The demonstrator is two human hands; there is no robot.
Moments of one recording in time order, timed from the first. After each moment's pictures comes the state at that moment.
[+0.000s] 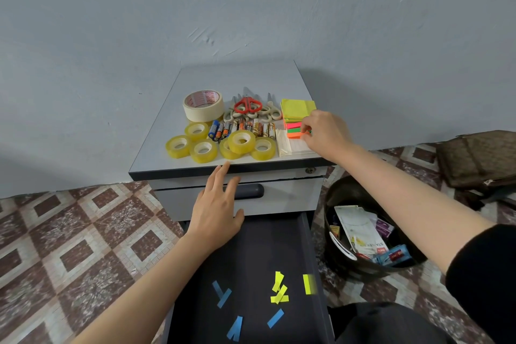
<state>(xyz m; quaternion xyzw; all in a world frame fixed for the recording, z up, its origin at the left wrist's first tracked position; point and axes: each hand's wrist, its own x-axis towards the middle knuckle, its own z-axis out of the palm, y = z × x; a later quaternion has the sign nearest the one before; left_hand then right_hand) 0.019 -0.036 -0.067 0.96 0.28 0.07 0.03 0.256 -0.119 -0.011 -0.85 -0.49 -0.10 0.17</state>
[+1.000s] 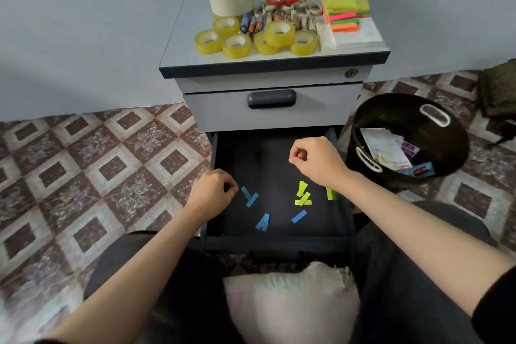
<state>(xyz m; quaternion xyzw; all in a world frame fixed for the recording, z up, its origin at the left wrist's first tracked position) -0.107 -0.040 -0.169 0.91 0.35 -0.04 0.19 0.088 -0.173 -0.142 -0.81 -0.48 0.16 0.28</state>
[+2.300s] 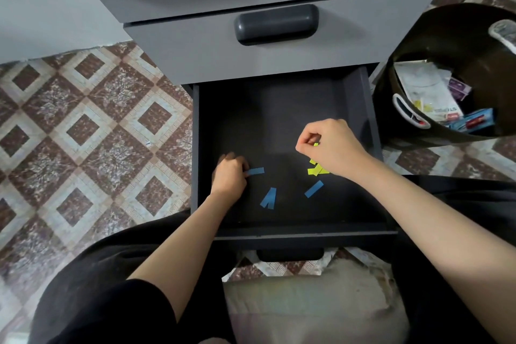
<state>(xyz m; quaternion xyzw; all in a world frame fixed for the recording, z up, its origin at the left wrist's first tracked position) -0.067 -0.018 -0.325 0.88 0.40 -0.12 0.21 0.093 -0.148 -0.221 -0.84 -0.37 0.30 0.26</state>
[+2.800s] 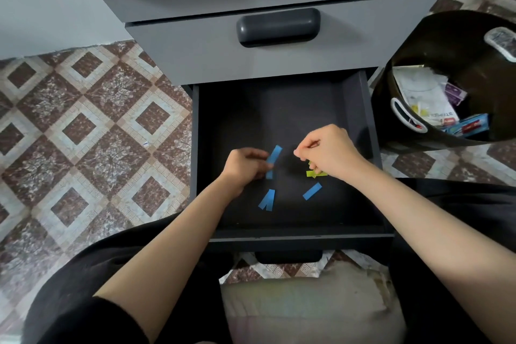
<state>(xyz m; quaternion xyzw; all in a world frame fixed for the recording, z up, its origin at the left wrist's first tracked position) -0.035 -0.031 -0.277 0.58 0.52 -0.05 0.62 0.090 -0.145 -0.223 -0.84 -0.28 0.36 0.28</state>
